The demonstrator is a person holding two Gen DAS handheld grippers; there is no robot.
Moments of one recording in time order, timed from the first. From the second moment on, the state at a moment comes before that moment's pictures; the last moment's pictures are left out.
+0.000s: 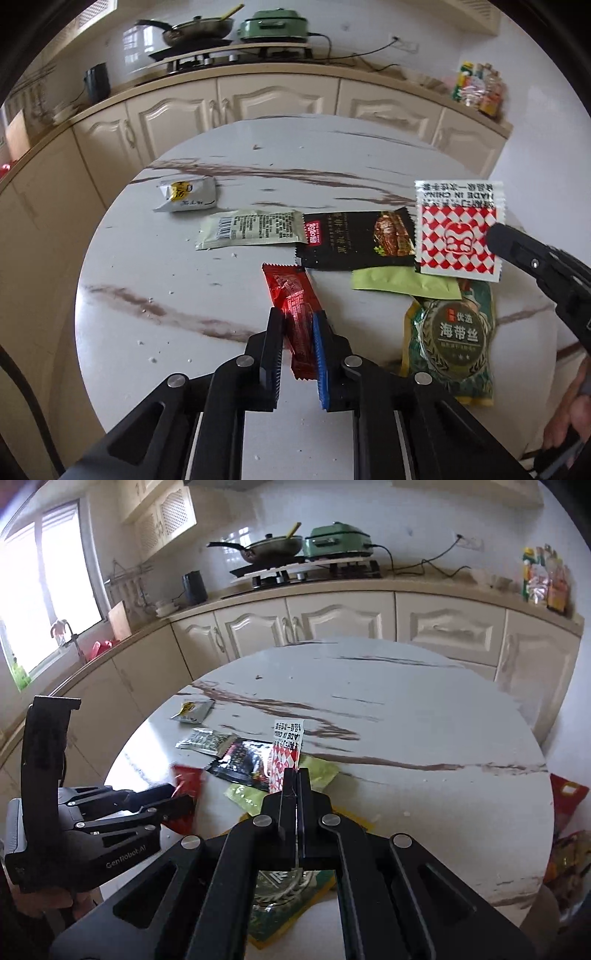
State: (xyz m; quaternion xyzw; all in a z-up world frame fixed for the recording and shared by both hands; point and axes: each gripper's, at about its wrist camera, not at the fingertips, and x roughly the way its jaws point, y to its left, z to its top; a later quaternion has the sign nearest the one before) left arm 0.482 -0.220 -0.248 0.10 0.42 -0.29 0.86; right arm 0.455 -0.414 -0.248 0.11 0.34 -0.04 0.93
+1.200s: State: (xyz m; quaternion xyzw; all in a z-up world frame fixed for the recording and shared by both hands) left arm 0.491 0.156 -0.256 -0.07 0.41 -0.14 0.90; right arm 0.580 -0.074 -0.259 -0.03 0.36 0.20 0.91
